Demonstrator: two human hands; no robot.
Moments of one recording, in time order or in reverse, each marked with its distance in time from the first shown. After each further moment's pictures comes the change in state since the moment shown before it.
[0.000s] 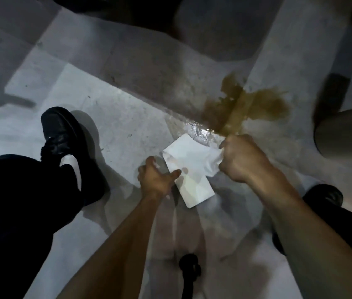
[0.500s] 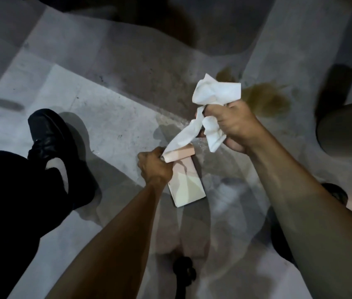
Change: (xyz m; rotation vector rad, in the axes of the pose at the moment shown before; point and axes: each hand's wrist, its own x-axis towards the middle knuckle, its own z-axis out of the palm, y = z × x) left_hand 0.017 0.041 0.029 0.087 0.162 0.153; right_hand 0.043 -0.002 -0.033 1.388 -0.072 -0.143
